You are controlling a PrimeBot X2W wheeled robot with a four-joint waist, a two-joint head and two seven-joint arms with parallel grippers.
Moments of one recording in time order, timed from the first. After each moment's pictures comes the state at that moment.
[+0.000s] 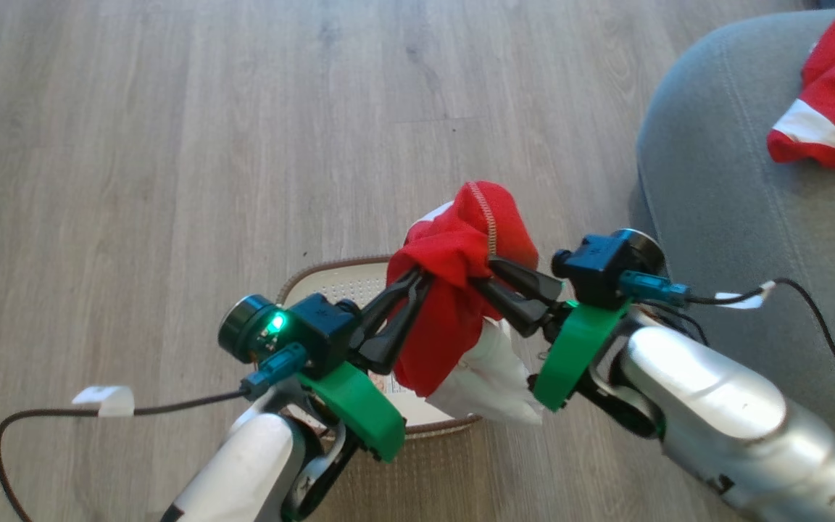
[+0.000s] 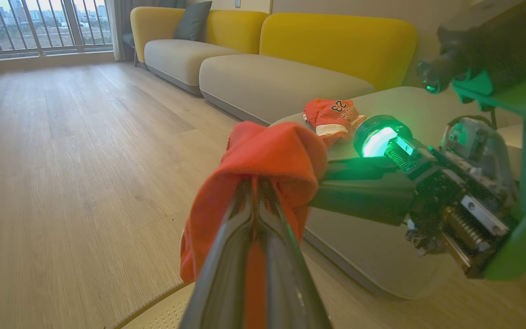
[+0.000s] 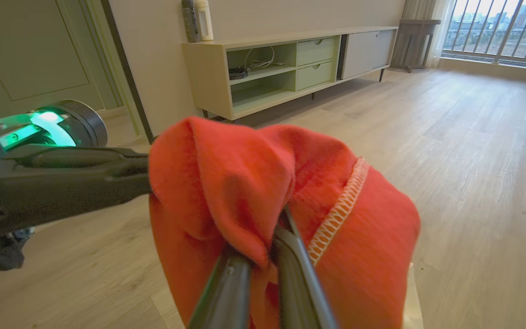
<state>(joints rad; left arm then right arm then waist) -0.28 0.16 -0.60 0.01 -0.34 -0.05 -0.07 -0.67 -0.36 0.99 0.34 0.68 0.13 -0.25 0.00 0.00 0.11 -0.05</state>
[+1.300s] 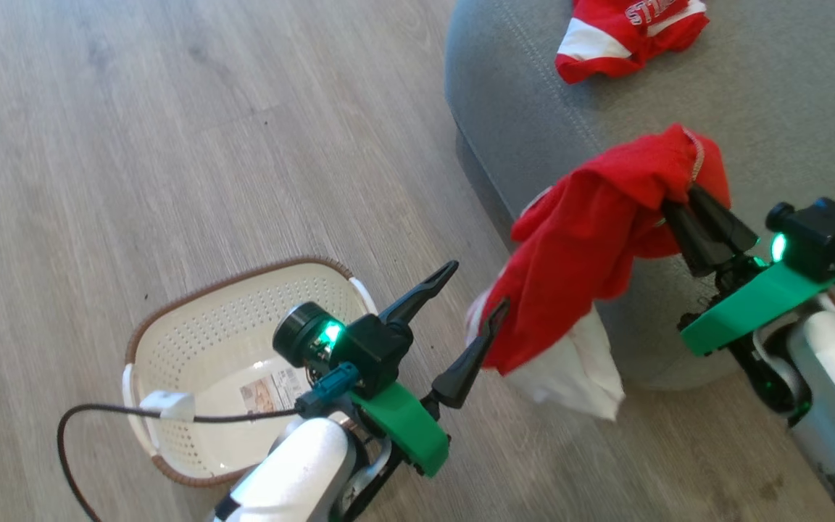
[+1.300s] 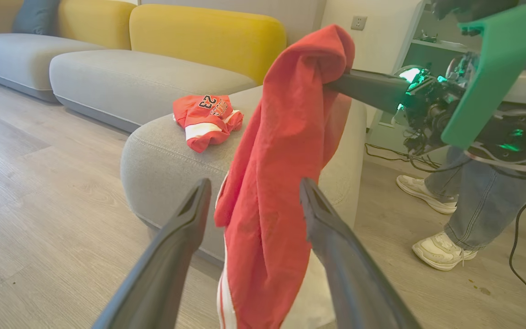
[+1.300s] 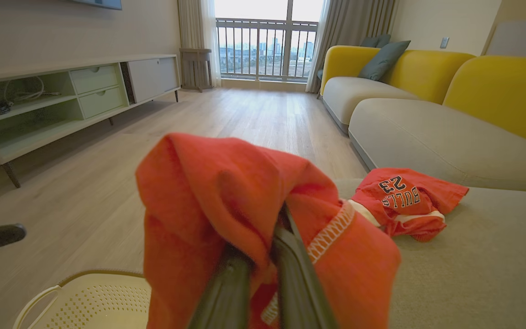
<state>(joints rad) -0.33 0.09 -0.70 0.15 -0.33 -0.05 -0.21 -0.42 -0.48 0.45 0.21 0.54 0.13 -0.25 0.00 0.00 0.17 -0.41</state>
